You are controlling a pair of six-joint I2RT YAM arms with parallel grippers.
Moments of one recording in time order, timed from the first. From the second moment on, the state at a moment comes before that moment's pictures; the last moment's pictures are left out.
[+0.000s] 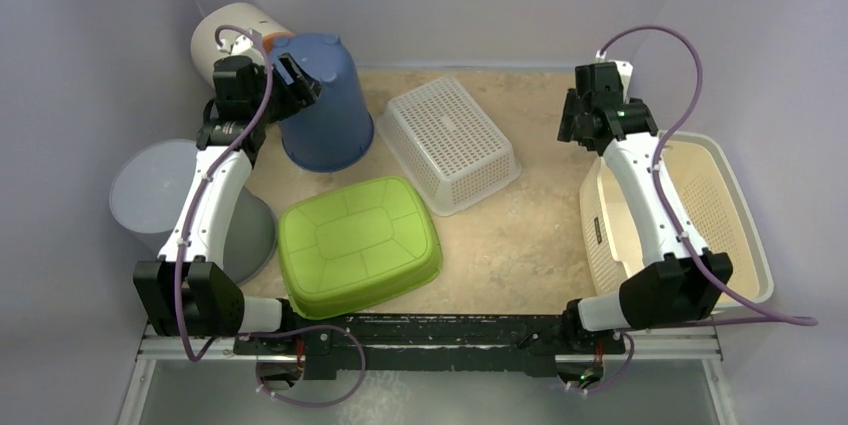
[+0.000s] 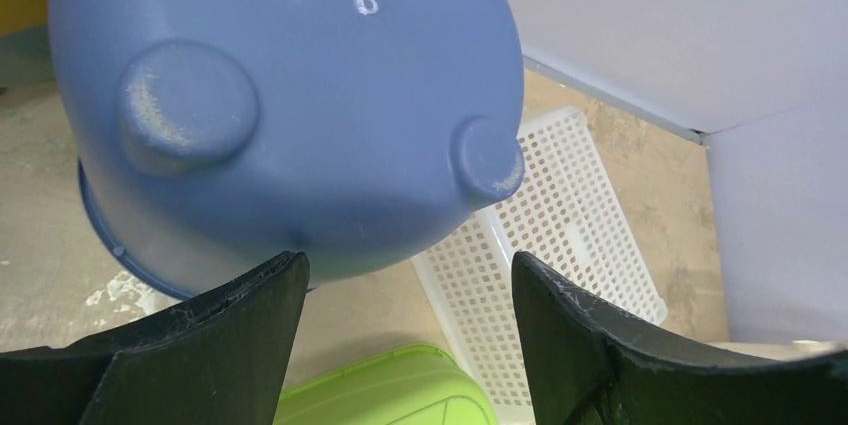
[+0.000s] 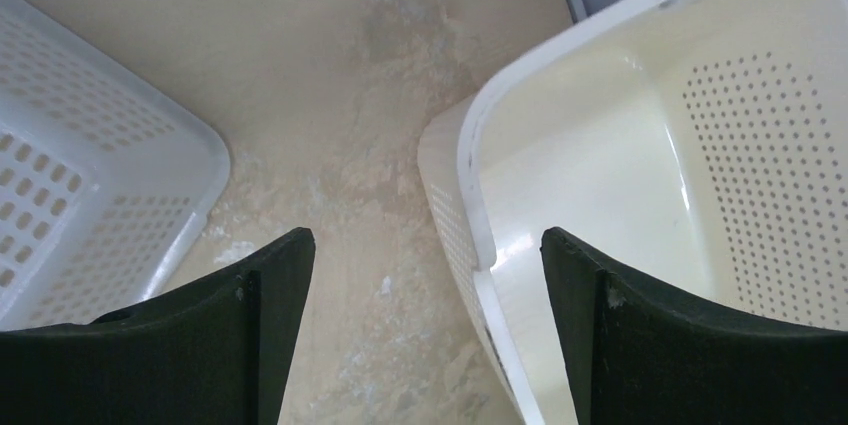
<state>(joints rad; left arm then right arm) 0.00 1.36 1.30 -0.32 0.19 -0.52 0.13 1.42 1.50 -0.94 0.54 0.25</state>
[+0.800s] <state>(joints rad) 0.00 1.31 1.24 -0.26 0.24 -0.56 0.03 1.58 1.36 -0.80 0.59 0.24</state>
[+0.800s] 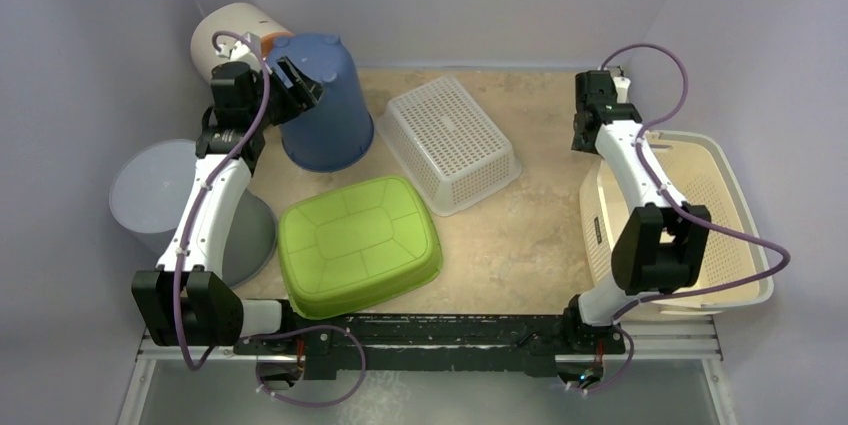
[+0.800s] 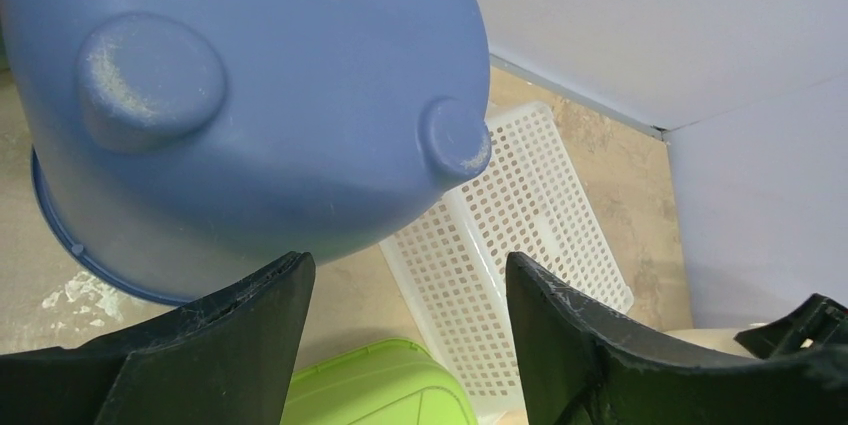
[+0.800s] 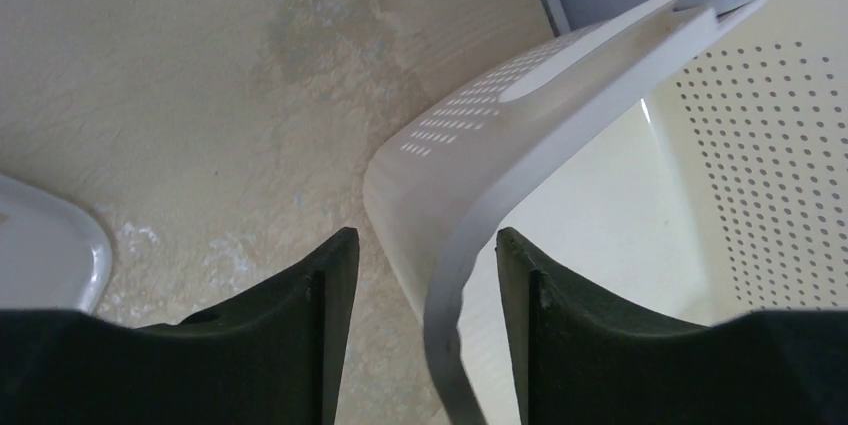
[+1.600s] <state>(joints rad) 0.00 1.31 1.20 -0.27 0.22 -0.56 -0.01 1.90 1.88 -0.63 0.60 0.15</state>
